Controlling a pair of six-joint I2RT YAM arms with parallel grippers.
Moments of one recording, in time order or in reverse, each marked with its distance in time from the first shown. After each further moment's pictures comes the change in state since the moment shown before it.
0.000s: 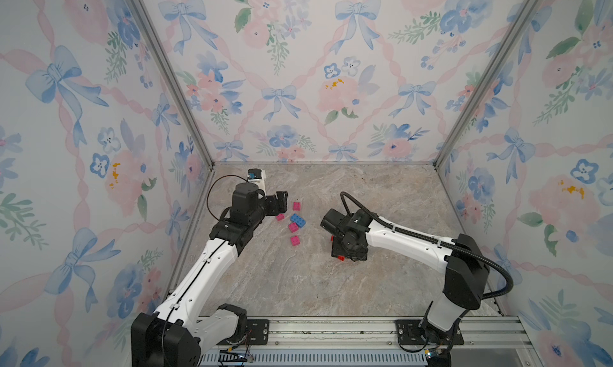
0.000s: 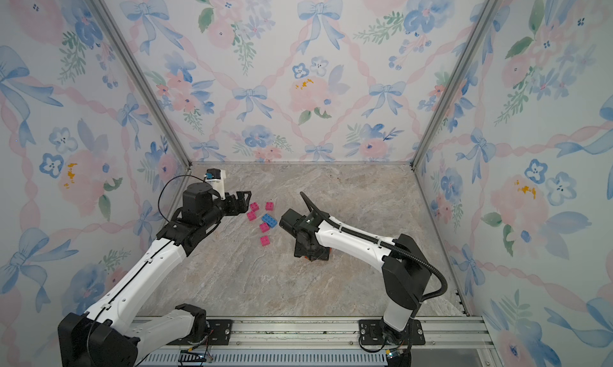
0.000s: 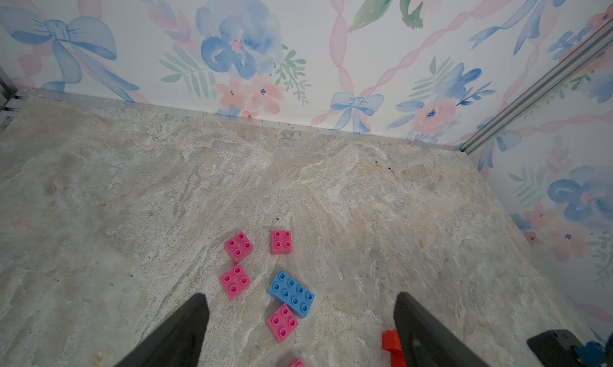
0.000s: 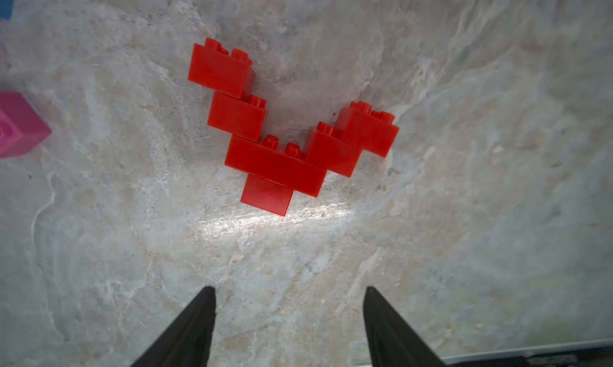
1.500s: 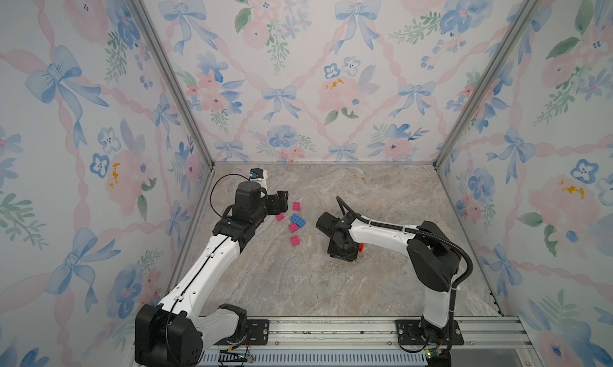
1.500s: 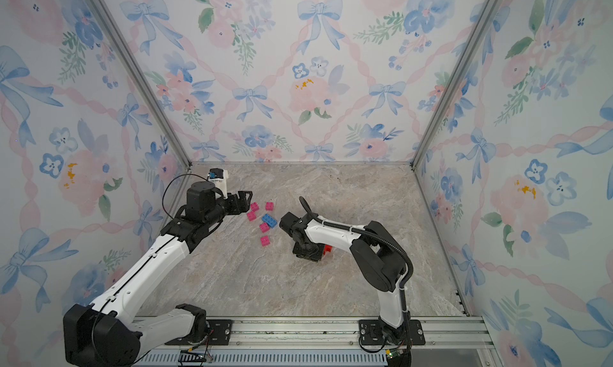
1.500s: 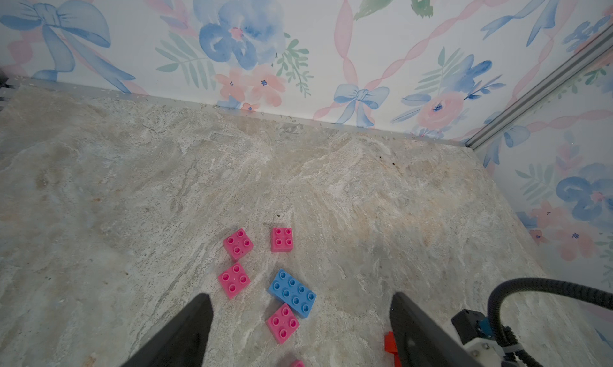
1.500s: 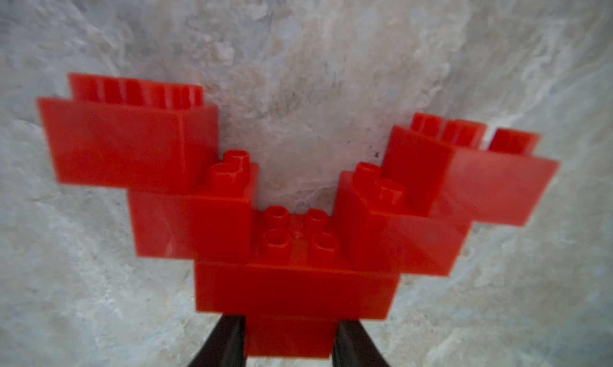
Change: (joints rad) left arm 0.000 0.045 0.010 0.008 0.003 -0.002; right arm -0.068 0.206 -0.013 0.142 -0.047 0.030
